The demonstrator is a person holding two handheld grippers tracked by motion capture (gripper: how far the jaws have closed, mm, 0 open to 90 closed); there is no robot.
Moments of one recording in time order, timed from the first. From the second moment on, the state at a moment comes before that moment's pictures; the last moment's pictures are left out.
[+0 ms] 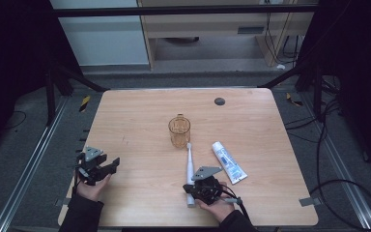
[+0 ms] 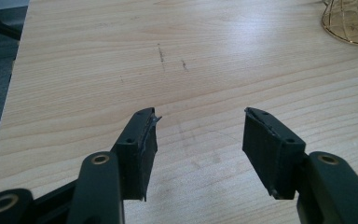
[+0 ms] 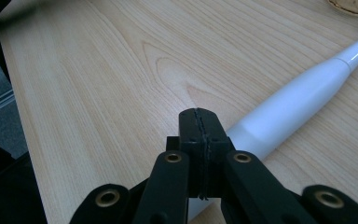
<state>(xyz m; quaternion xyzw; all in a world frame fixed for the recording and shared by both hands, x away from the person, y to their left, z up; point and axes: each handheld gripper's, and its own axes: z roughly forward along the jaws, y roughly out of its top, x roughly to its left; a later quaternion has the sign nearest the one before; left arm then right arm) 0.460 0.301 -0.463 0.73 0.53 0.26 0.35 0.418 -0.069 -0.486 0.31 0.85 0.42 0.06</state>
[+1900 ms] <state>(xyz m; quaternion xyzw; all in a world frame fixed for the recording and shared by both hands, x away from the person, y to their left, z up) 0.460 0.304 -0.464 0.73 0.53 0.26 0.34 0.435 -0.154 -0.478 0.40 0.83 0.36 0.14</state>
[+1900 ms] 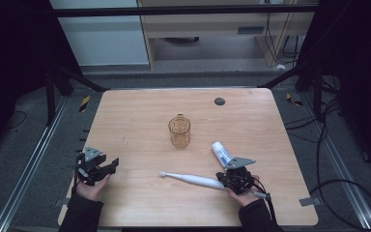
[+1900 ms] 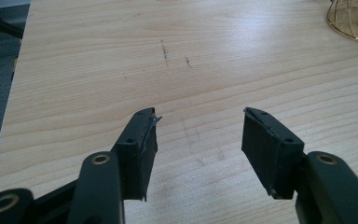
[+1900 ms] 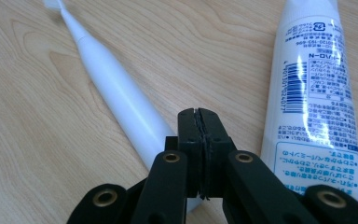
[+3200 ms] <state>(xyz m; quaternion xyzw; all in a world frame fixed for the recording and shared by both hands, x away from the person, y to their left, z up) 0.465 0.302 -0.470 0.75 0.51 0.27 0.33 0.460 -0.160 -0.416 0.40 0.82 0.38 0.16</state>
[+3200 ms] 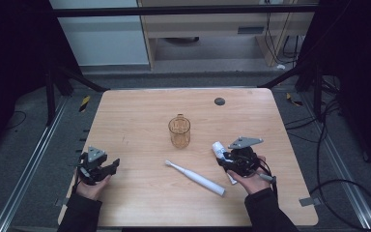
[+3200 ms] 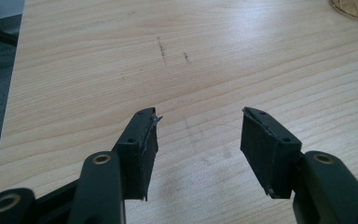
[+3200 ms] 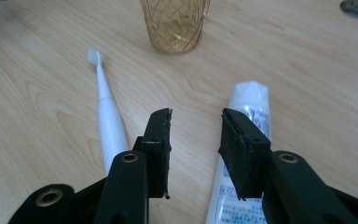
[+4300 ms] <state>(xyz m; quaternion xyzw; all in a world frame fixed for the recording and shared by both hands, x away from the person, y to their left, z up) 0.467 0.303 -0.473 0.76 0.51 0.26 0.31 0.494 -0.076 -0.411 0.31 0.90 0.29 0.09</state>
